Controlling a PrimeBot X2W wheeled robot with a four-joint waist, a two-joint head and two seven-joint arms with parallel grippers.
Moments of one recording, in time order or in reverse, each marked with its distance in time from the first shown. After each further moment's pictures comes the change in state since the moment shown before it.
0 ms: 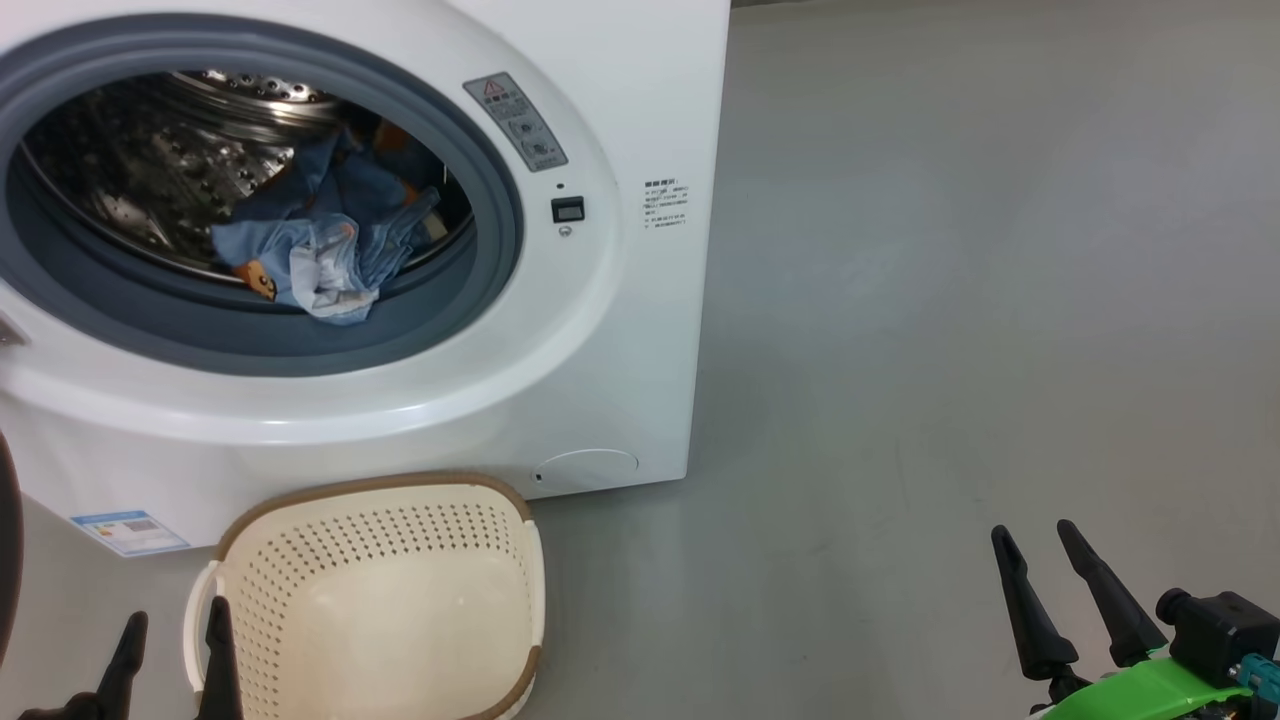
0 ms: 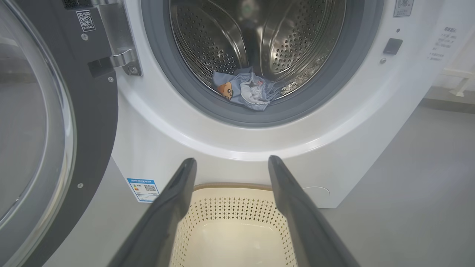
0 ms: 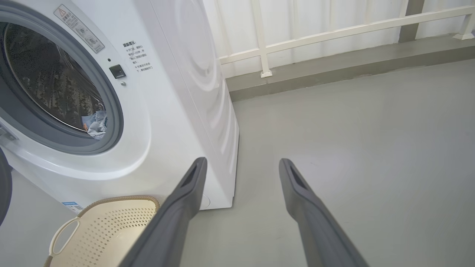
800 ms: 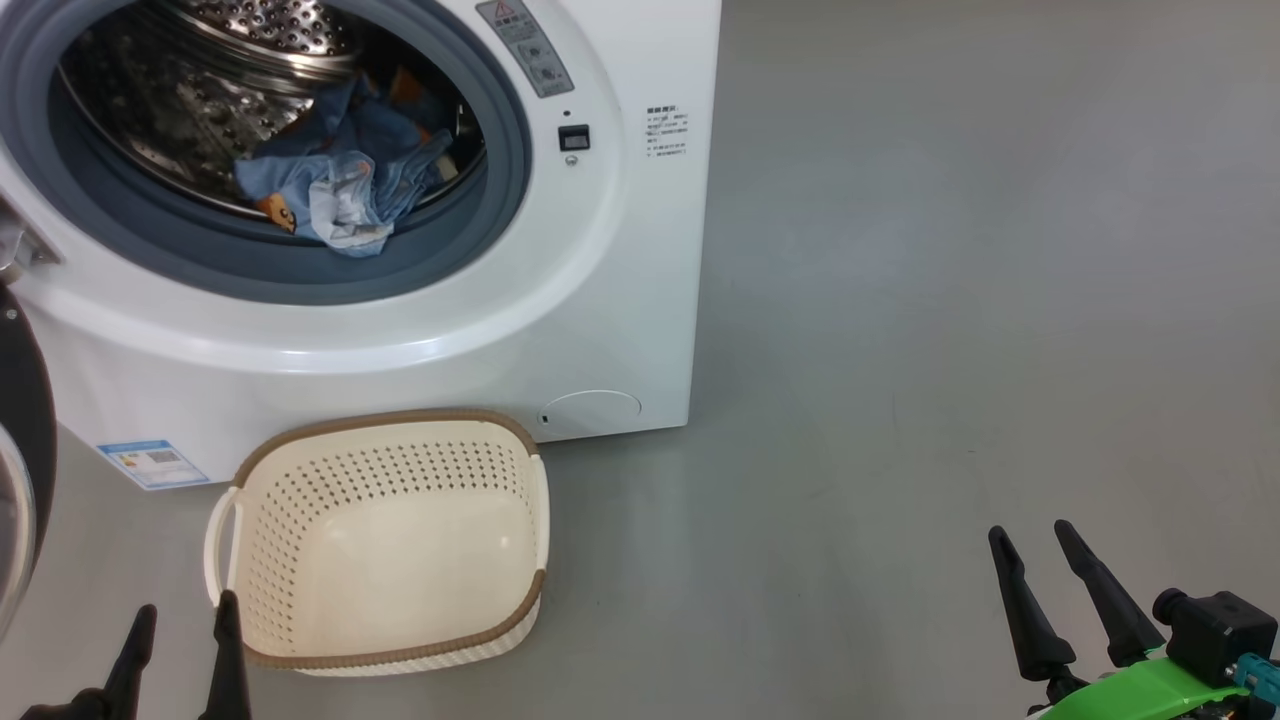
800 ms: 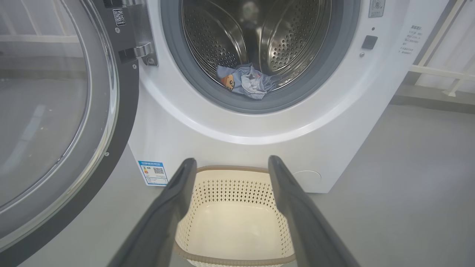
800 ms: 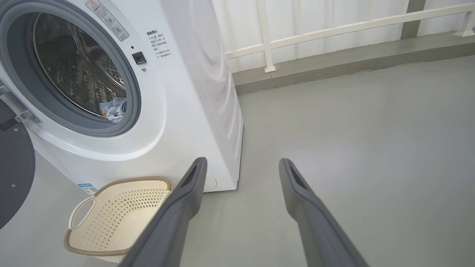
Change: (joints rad) left arm -0.001 0.000 -0.009 -0.014 -0.007 0.000 0.000; right arm -0.001 0.001 0.002 0.001 -0.004 0.000 0.000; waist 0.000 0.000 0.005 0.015
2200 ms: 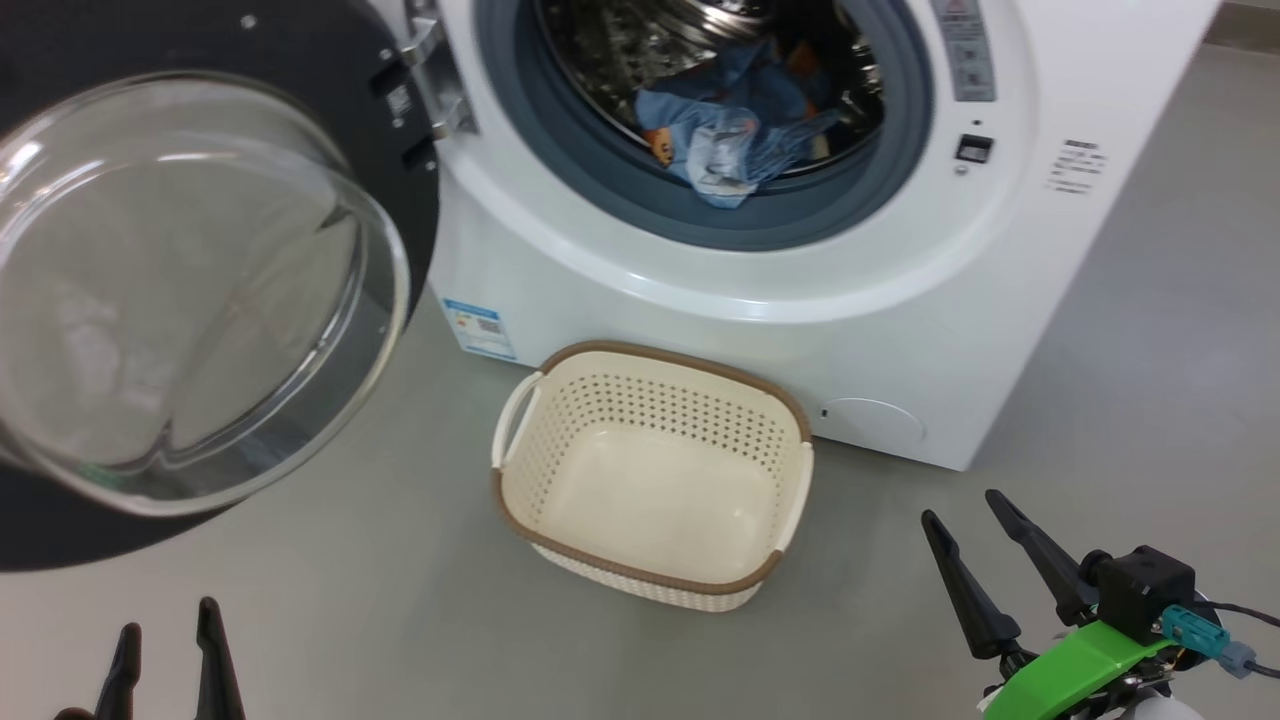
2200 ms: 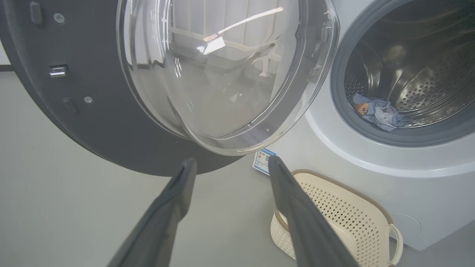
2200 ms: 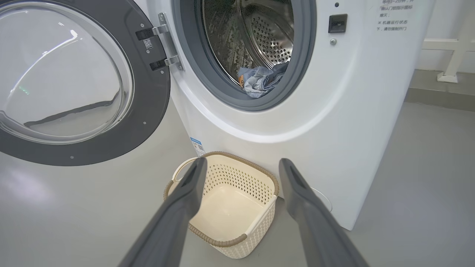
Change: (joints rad) left arm 0.009 -0.080 0.061 -0.015 -0.048 0.000 0.000; right arm -0.108 -0.080 0.173 0.051 -0.025 0.000 0.000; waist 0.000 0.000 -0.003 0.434
